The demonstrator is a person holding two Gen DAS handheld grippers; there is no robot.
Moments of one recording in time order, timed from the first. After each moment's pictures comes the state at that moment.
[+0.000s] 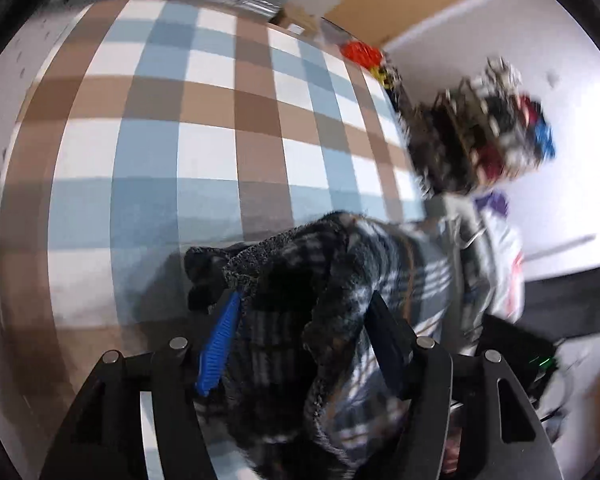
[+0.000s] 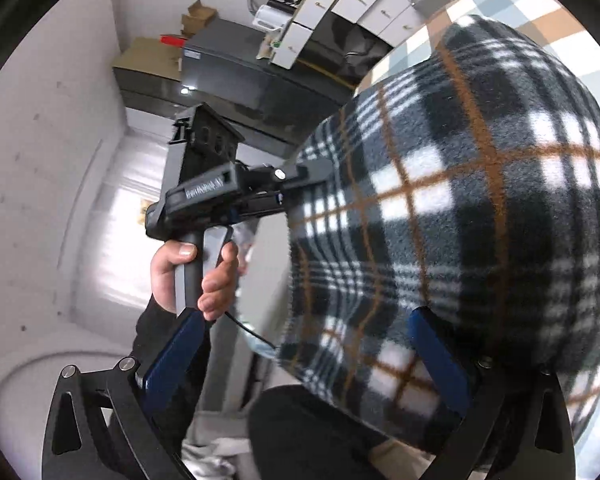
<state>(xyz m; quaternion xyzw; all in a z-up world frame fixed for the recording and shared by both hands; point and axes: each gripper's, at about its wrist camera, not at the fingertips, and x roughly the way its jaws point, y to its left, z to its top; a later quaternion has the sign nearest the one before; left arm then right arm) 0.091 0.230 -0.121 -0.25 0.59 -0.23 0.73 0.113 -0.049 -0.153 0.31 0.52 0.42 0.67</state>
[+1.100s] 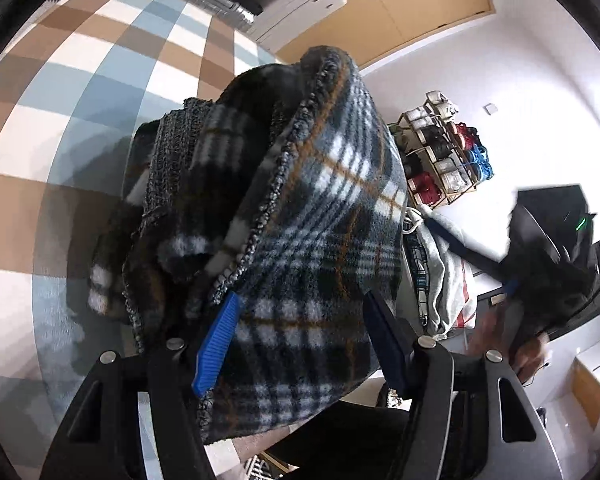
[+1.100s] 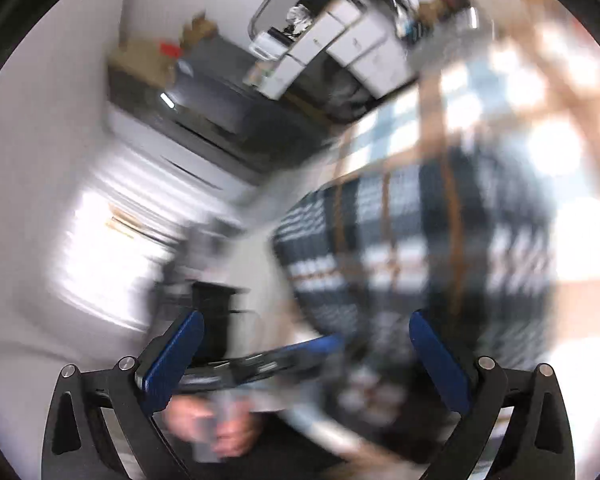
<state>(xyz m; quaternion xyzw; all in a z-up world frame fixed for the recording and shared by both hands) -0.020 0.212 -0.164 -0.34 0.47 -0.31 0.75 0.103 -0.066 -0.072 0.12 0.48 0.31 0.81</state>
